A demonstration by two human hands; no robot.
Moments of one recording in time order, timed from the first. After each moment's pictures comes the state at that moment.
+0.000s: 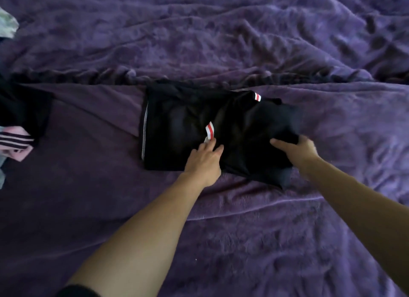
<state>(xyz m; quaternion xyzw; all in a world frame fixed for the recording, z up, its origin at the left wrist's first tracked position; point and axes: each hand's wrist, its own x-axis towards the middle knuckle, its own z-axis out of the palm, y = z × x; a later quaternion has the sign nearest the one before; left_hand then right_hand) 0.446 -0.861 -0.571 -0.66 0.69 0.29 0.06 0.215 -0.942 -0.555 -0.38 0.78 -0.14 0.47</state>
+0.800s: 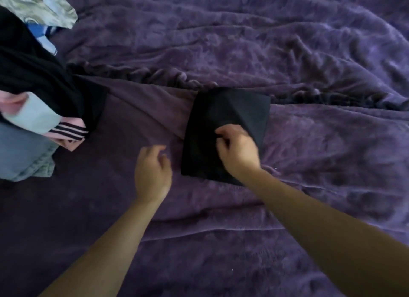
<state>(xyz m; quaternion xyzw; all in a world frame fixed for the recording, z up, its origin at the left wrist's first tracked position) 0.631 -0.774 -0.547 -0.86 0.38 0.20 -0.28 0.469 -0.891 -0.538 -0.76 0.55 -0.12 0.33</state>
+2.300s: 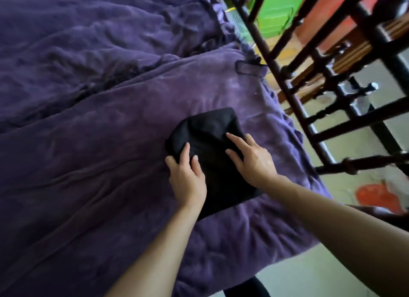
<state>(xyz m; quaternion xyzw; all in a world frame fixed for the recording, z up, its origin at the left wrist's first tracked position) 0.082 -0.789 -0.474 -0.72 0.52 0.34 -0.30 -0.080 -0.795 -0.466 -0.65 0.74 -0.07 0.17</state>
